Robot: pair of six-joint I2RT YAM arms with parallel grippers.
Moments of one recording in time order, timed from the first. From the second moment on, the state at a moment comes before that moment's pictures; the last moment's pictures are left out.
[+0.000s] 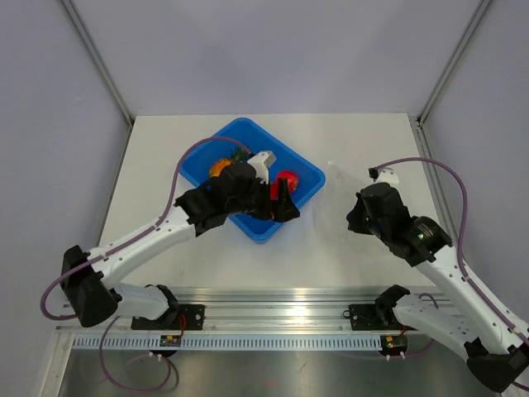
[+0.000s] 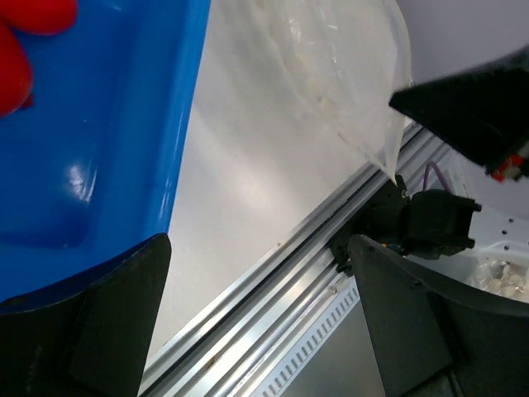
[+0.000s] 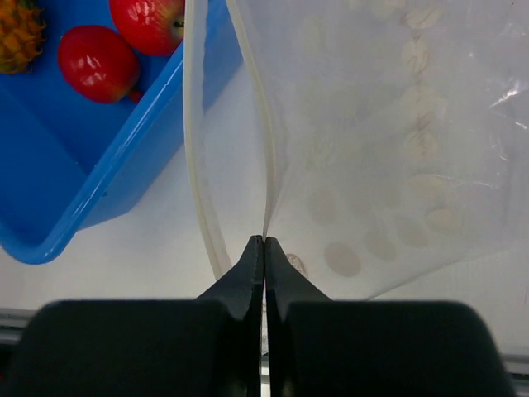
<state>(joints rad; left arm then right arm) -0.85 1.24 1.12 -0.45 0.15 -0.63 0.60 0.88 0.97 -0.84 0.31 0.63</state>
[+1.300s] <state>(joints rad) -0.91 1.76 1.42 -0.32 0.24 -0.75 0.60 0.75 1.00 -0.93 0.19 0.70</state>
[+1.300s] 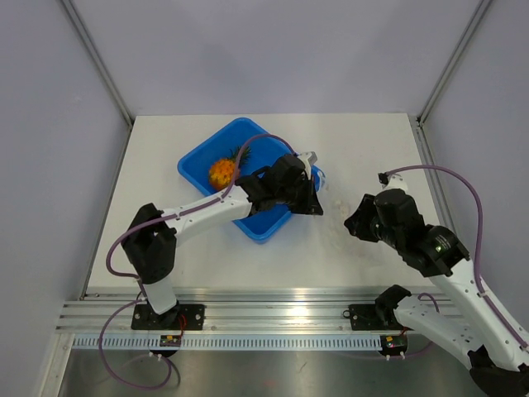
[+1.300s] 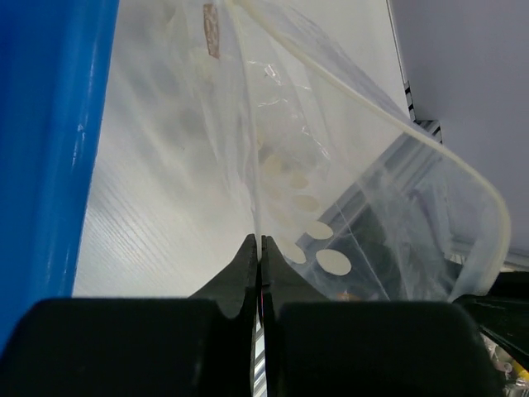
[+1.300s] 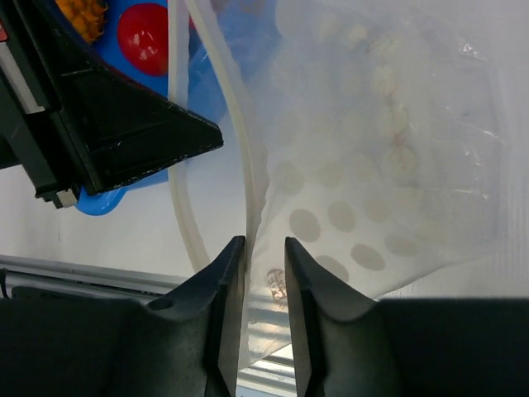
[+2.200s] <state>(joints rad) -0.92 1.71 1.49 -0.54 0.16 -0.60 0.61 1.09 1.22 -0.97 0.34 0.61</state>
